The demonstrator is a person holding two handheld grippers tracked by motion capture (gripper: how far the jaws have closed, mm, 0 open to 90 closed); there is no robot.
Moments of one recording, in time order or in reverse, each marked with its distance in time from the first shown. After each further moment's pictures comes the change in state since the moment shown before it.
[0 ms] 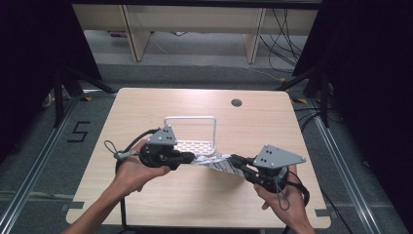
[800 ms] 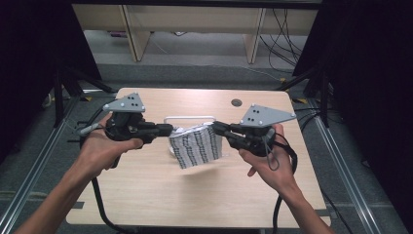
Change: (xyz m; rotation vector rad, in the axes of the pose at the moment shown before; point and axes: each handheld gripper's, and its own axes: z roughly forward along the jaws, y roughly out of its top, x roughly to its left) left arm 0.023 0.040 -0.073 -0.076 0.097 -0.050; right arm -0.021 0.081 0.025 -0.098 0.070 -0.011
